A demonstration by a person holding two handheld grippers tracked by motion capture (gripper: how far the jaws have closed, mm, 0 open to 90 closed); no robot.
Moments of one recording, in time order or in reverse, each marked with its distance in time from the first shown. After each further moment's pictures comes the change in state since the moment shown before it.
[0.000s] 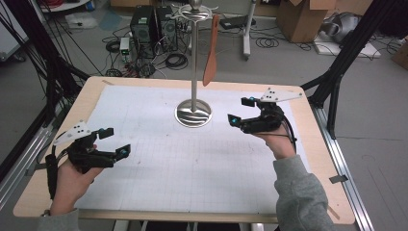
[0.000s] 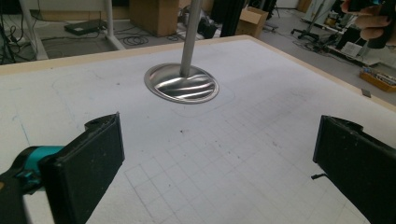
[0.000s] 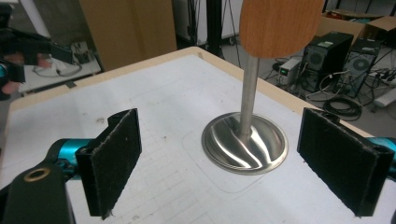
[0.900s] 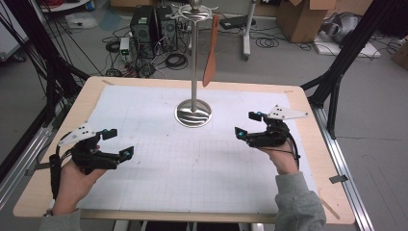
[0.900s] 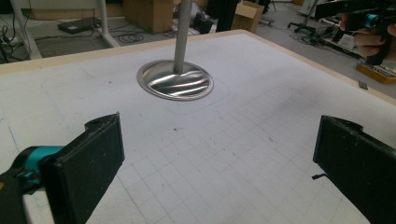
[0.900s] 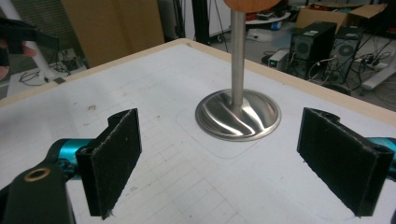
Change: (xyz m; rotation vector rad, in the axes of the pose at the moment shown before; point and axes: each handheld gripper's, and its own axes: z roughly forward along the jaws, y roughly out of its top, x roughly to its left) left arm -0.005 -0.001 0.005 0.019 -0.013 0.021; right arm 0.003 -0.047 -0.016 -0.013 -0.062 0.056
